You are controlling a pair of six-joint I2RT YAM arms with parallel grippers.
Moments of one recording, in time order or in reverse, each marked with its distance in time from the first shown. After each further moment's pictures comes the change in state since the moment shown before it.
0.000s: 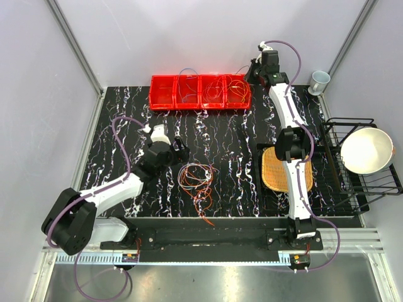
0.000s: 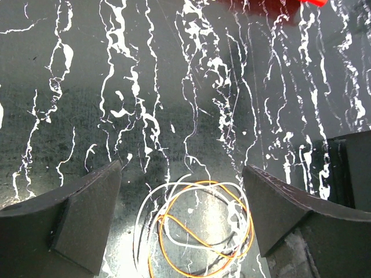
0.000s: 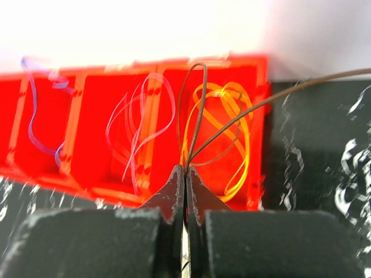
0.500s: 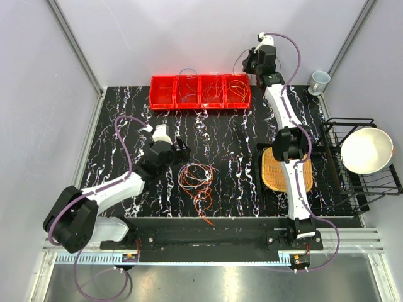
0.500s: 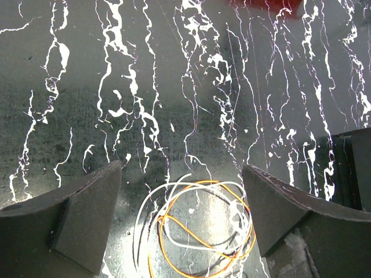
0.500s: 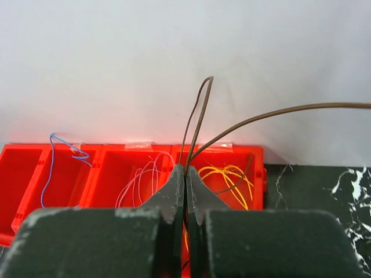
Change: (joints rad) left arm -0.008 0.026 0.013 -0.001 0.000 0.013; right arm 0.029 0.013 0.000 0.299 0.131 -0.021
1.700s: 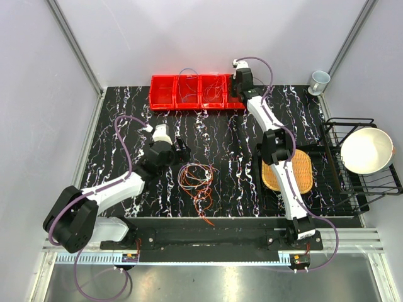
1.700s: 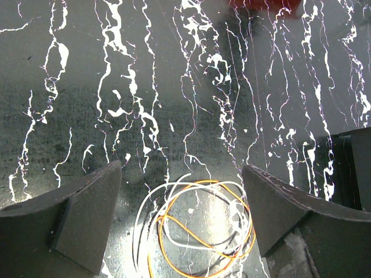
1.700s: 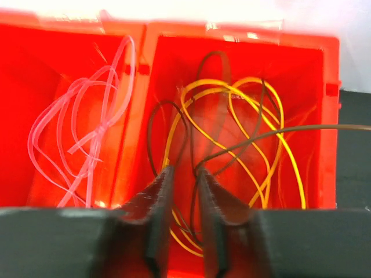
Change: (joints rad) left arm -0.001 0.000 0.000 0.000 0.000 0.000; right arm 0.105 0.158 -0.050 -0.048 0.130 -0.177
